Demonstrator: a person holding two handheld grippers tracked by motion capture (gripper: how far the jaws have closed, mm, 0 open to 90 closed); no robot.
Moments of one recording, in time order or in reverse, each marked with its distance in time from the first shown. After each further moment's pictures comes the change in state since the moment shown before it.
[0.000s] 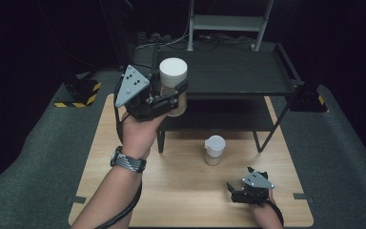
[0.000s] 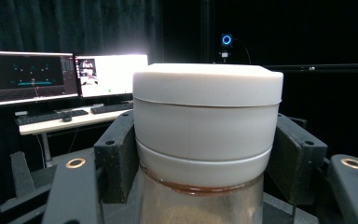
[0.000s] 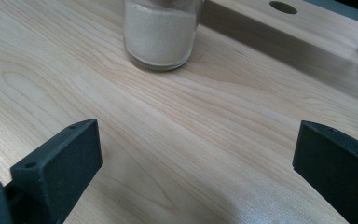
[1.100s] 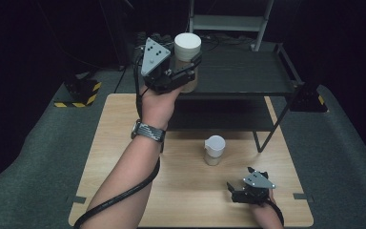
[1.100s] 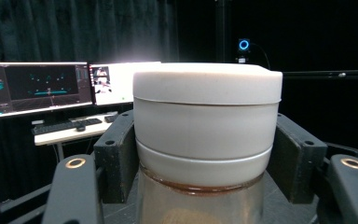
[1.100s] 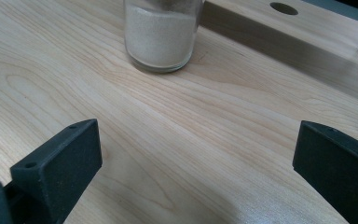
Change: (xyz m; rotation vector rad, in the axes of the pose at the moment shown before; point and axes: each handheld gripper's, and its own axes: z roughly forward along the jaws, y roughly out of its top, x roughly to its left) left arm 0.001 0.012 0.065 -0.011 0.066 0.029; right arm -0.002 -0.001 -0.001 -0.008 0.009 0.010
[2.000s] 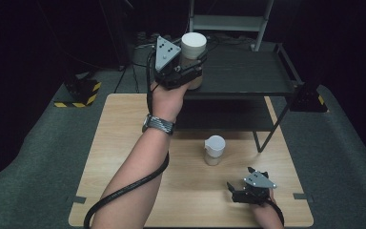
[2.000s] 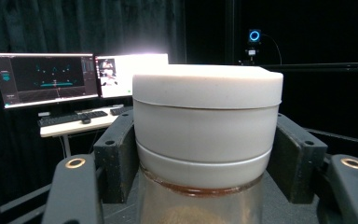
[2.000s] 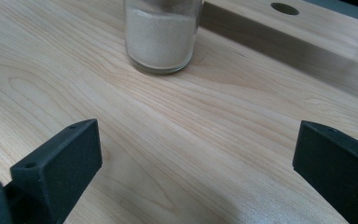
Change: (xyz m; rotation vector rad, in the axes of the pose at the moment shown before) left arm -0.004 -0.013 0.027 0.021 0.028 -0.009; right arm -0.002 -0.001 -0.001 -0.005 0.008 0.009
